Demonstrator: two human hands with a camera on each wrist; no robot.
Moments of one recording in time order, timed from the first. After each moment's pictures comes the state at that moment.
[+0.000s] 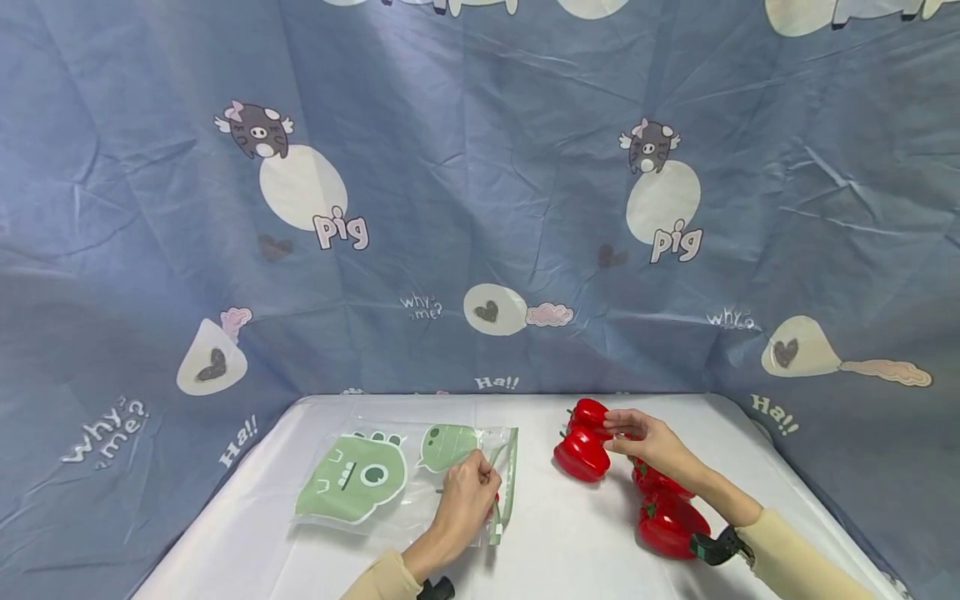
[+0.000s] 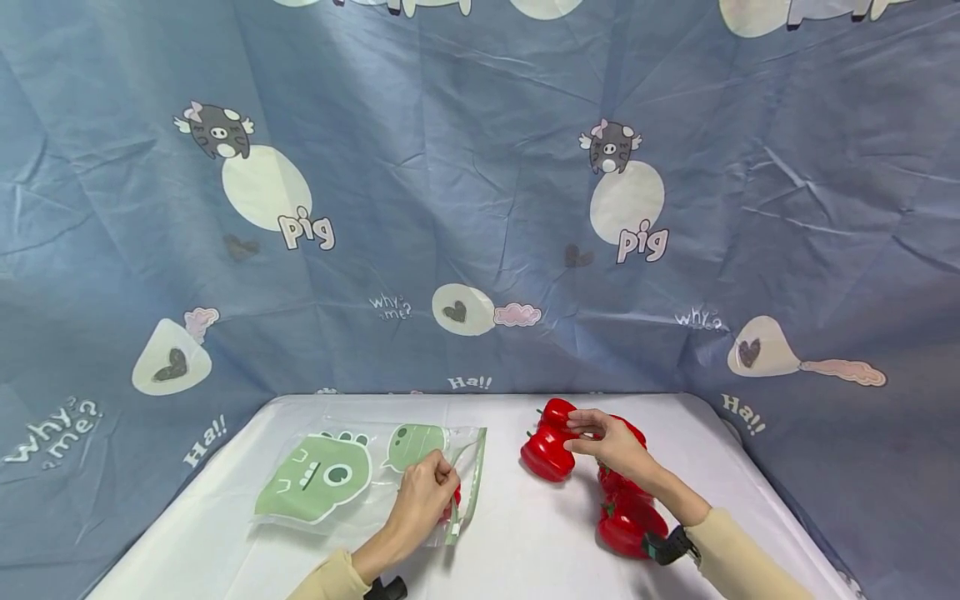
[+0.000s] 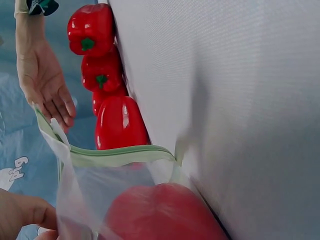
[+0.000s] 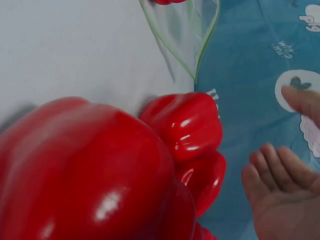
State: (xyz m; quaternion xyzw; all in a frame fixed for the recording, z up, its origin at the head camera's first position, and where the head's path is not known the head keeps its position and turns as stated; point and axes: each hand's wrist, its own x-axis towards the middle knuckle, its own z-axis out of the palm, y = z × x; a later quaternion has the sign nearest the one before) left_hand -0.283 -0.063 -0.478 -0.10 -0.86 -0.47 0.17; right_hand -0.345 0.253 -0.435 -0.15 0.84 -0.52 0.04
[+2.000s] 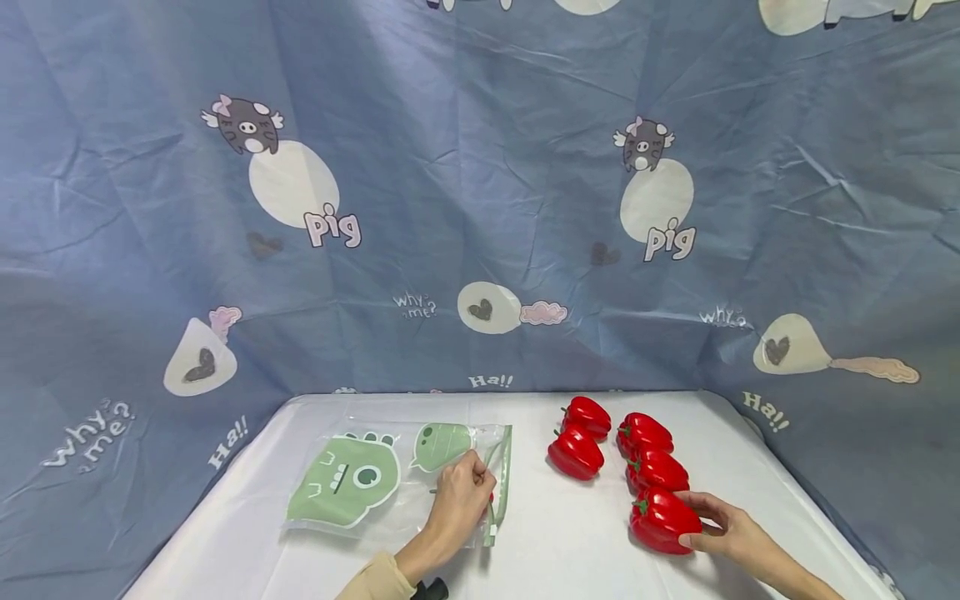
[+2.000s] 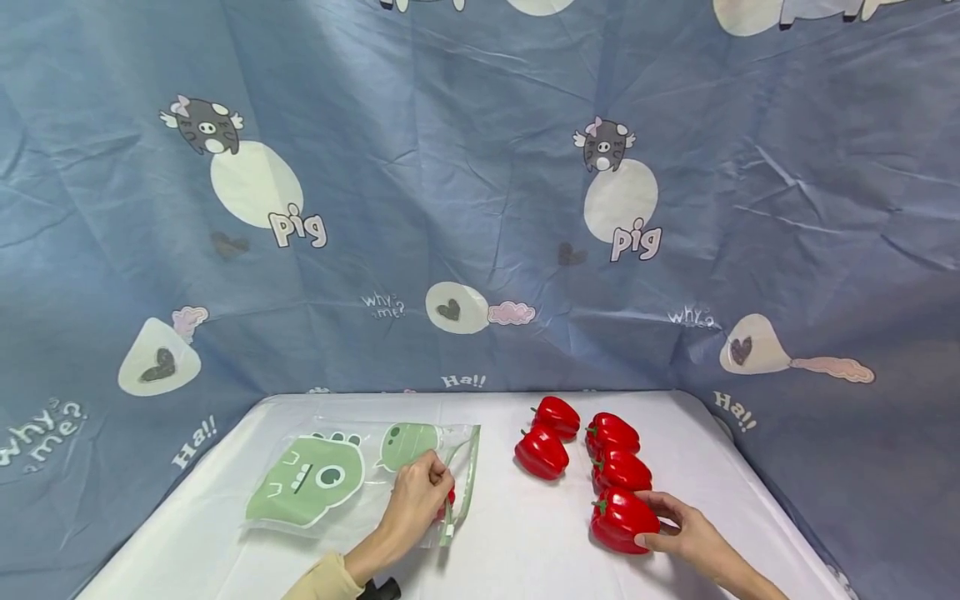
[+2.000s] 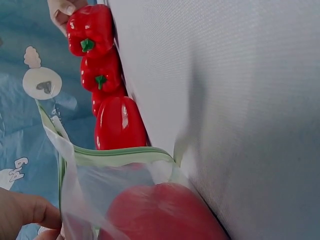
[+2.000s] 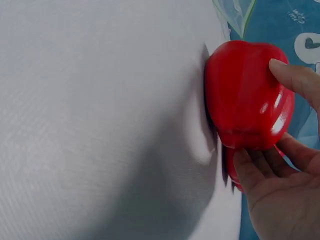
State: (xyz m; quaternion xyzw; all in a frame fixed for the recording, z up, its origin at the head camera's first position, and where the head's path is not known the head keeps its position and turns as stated) left_hand -0.284 -0.064 -0.480 -0.10 -0.87 -0.44 0.20; right_hand -0.263 0.349 -0.497 -0.10 0.85 -0.51 0.11
